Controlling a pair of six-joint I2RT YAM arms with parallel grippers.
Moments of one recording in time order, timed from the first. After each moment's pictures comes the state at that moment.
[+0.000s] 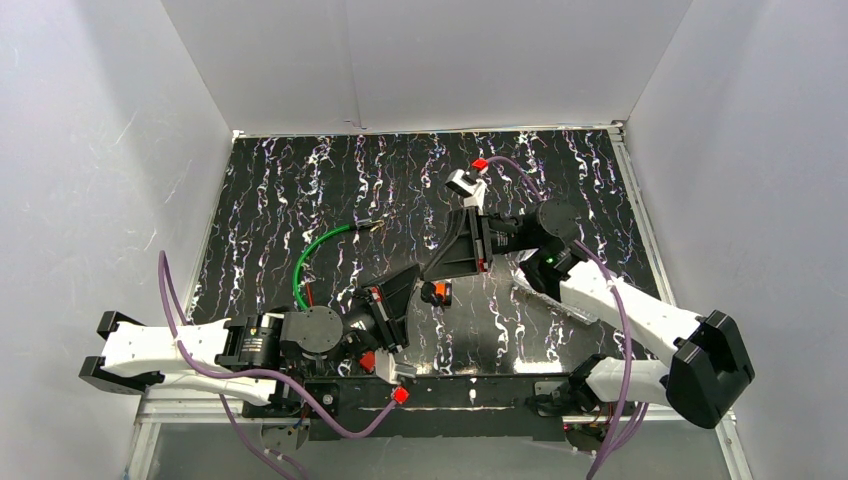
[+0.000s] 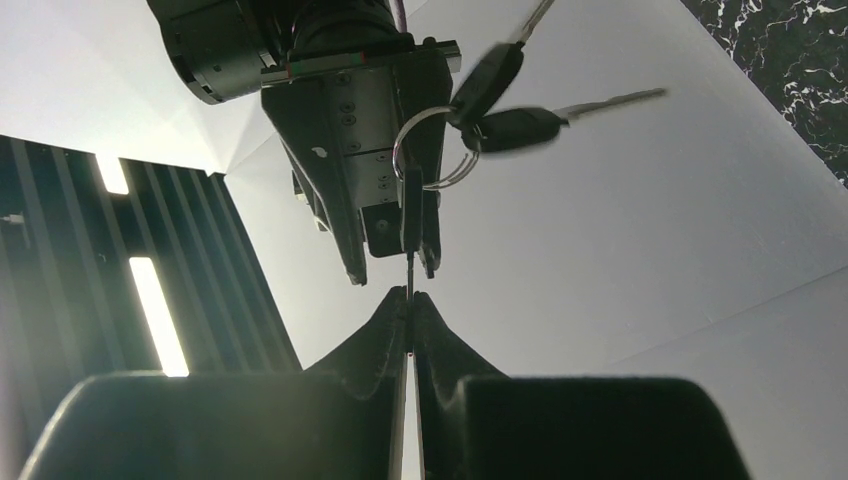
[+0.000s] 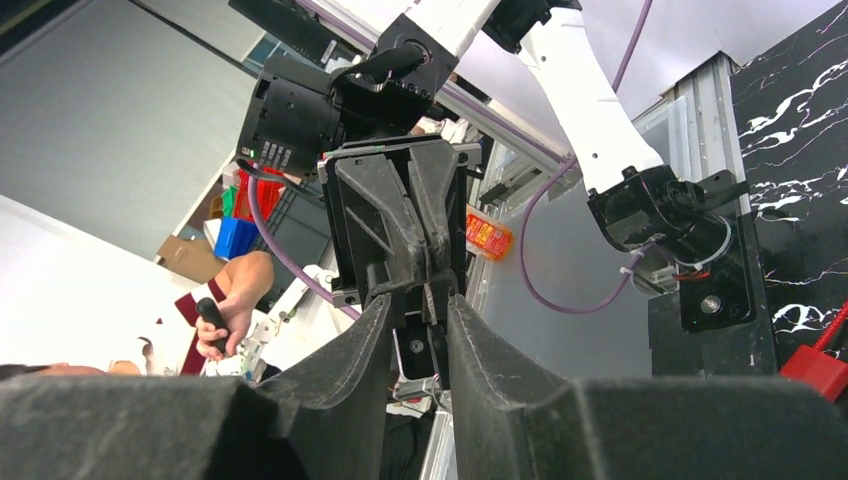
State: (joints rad) left arm -1.61 0.77 0.93 -0.38 -0.62 2.09; right arm 0.75 1.22 0.85 0.80 -1.08 1.39
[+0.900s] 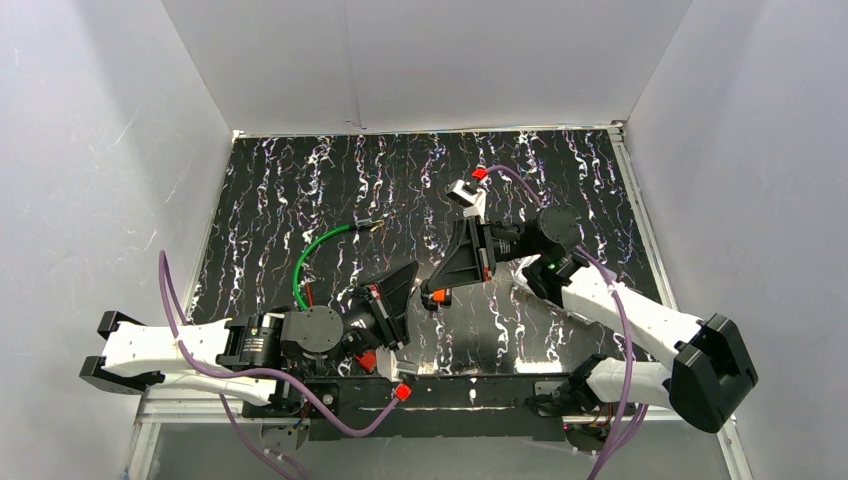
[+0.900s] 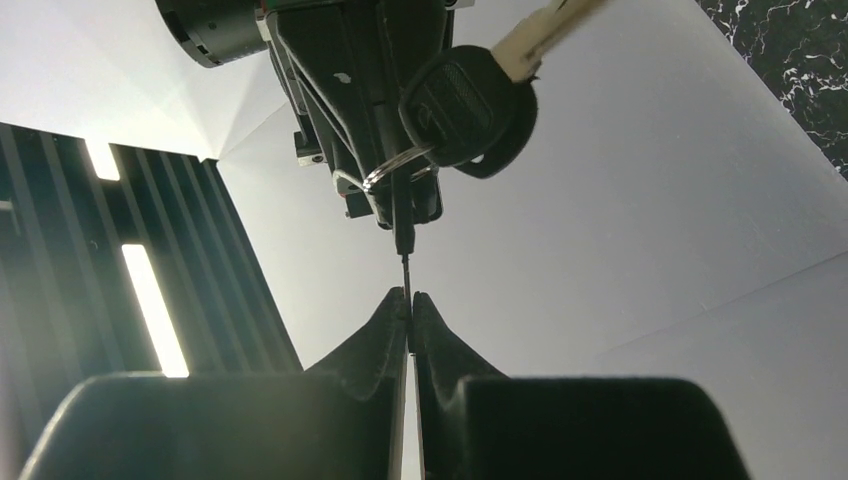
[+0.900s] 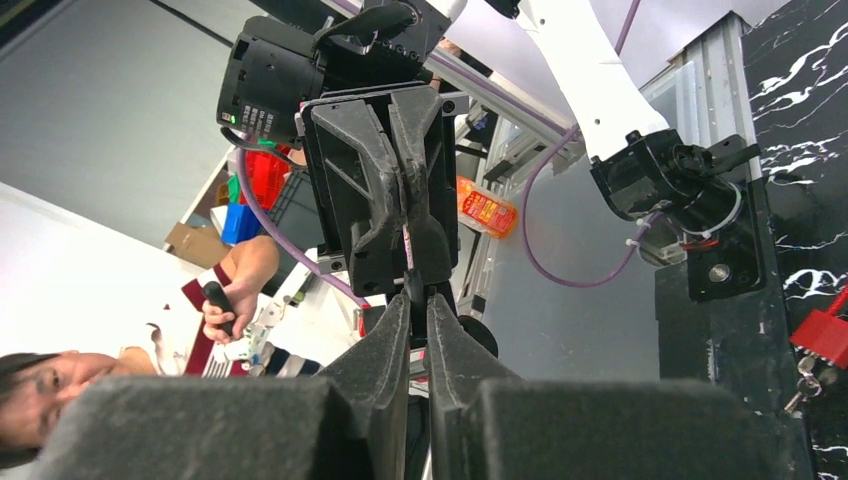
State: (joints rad) left arm -1.61 0.78 0.93 -0.37 -0.64 2.09; right arm 0.75 1.18 0.79 0.79 -1.12 1.39
